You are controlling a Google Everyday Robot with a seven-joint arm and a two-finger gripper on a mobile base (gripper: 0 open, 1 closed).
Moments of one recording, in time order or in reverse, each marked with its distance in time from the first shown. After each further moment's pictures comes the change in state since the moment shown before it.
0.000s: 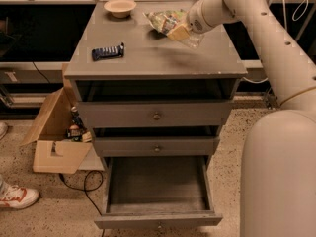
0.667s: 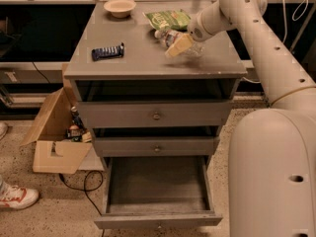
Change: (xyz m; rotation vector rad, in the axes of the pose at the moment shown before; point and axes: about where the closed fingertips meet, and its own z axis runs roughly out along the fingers) arm 0.038 -0.001 0.027 -0.039 0.082 0.082
